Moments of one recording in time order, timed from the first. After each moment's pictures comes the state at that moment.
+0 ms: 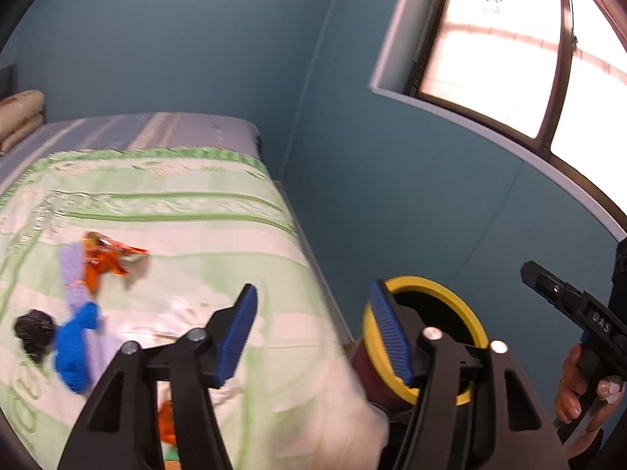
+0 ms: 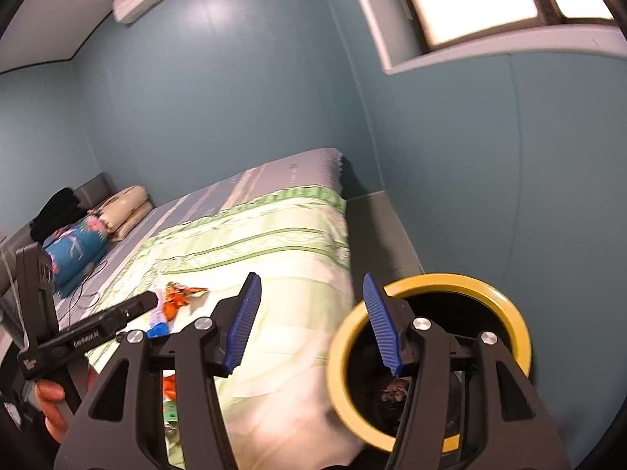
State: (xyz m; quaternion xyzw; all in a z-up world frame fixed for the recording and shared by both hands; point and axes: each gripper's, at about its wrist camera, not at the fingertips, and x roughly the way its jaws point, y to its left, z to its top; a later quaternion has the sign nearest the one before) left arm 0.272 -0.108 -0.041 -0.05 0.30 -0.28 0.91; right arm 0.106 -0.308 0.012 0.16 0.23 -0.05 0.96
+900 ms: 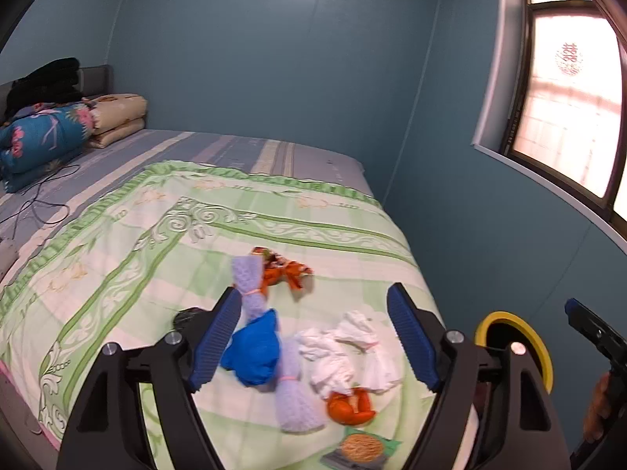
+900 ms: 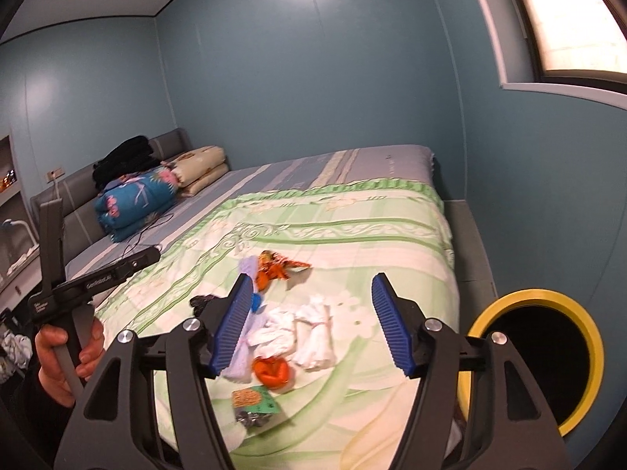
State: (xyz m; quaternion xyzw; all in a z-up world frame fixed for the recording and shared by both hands) left arm 0.249 0.078 -0.013 -0.08 0.26 -0.11 0.95; right arm 0.128 -0.172 0.032 0.10 0.24 0.10 0.96
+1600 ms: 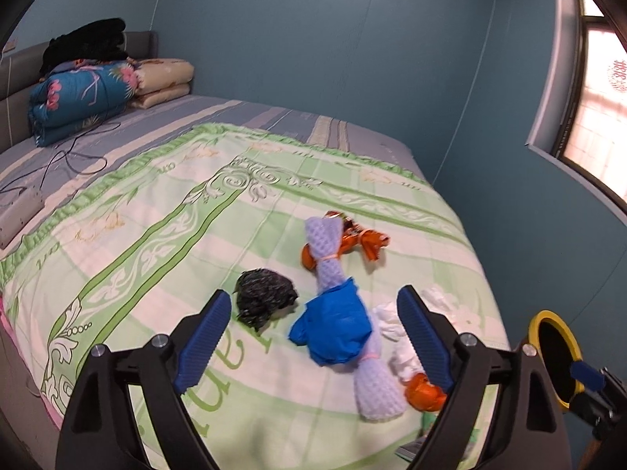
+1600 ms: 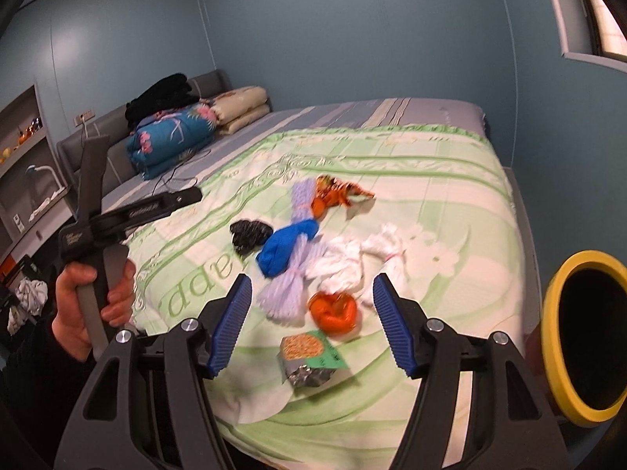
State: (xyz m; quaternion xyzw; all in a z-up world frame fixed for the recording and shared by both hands) left arm 0.274 0.147 -0.085 -0.11 0.31 -0.05 0.94; right arm 0.137 -0.084 -0.041 0.06 0.32 0.18 0.93
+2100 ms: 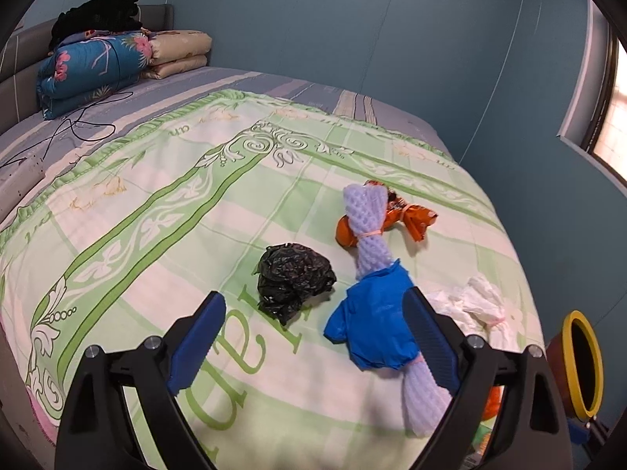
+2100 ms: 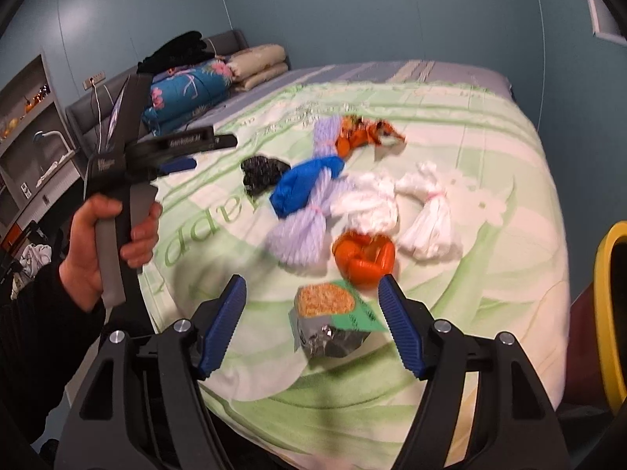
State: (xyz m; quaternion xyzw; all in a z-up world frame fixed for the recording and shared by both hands) left arm 0.319 0.161 -0.139 -0.12 0.35 -0.02 0.93; right arm 0.148 -0.052 -0.109 0.04 0.38 0.21 0.90
